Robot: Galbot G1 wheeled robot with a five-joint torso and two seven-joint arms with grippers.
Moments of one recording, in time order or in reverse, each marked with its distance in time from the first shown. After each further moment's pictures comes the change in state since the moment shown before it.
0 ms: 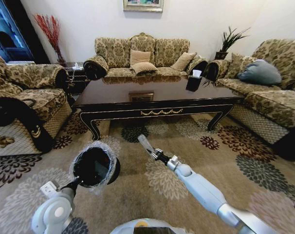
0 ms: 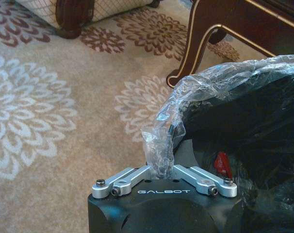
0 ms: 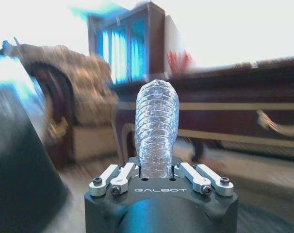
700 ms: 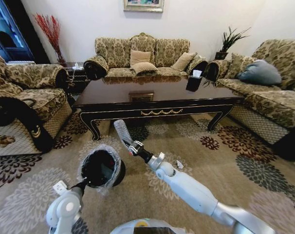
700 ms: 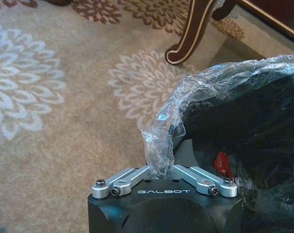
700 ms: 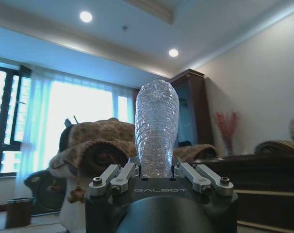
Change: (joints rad) left arm -0.063 -0.039 0.070 0.119 0.033 -0.006 0.002; right arm 0.101 0.044 -0.206 0.214 0.125 0.100 0.053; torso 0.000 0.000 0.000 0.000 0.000
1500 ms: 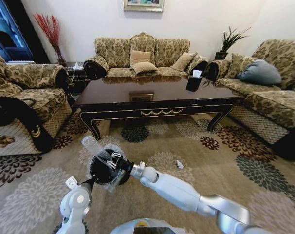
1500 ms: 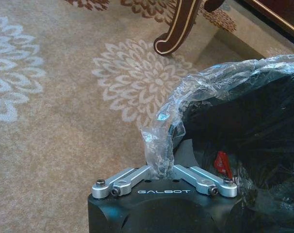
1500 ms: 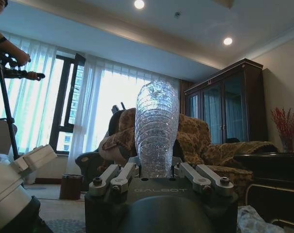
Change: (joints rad) left arm -0.059 -0.019 0.044 0.061 0.012 -0.002 0.010; right arm 0.066 0.114 -0.223 -0.074 -0.156 0.059 0.048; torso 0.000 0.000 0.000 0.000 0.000
